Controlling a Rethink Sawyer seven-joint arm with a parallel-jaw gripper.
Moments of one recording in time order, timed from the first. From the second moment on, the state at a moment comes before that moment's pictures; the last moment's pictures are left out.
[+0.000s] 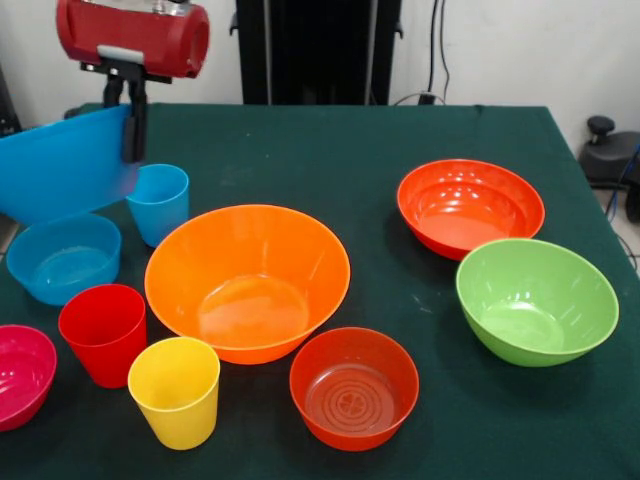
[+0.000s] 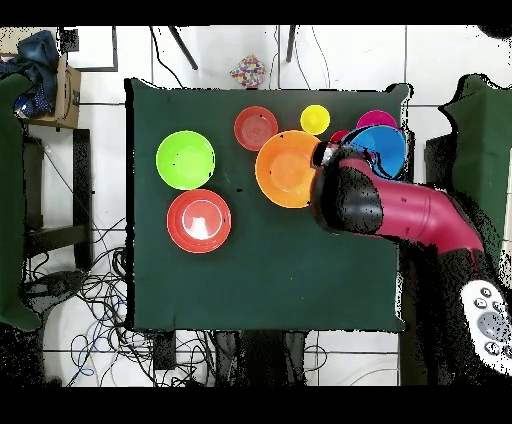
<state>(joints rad) -0.60 -0.81 0.25 1.62 -0.33 0.31 1.83</state>
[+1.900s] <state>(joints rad) -0.23 -0.60 -0.03 1.34 -0.20 0.36 1.83</state>
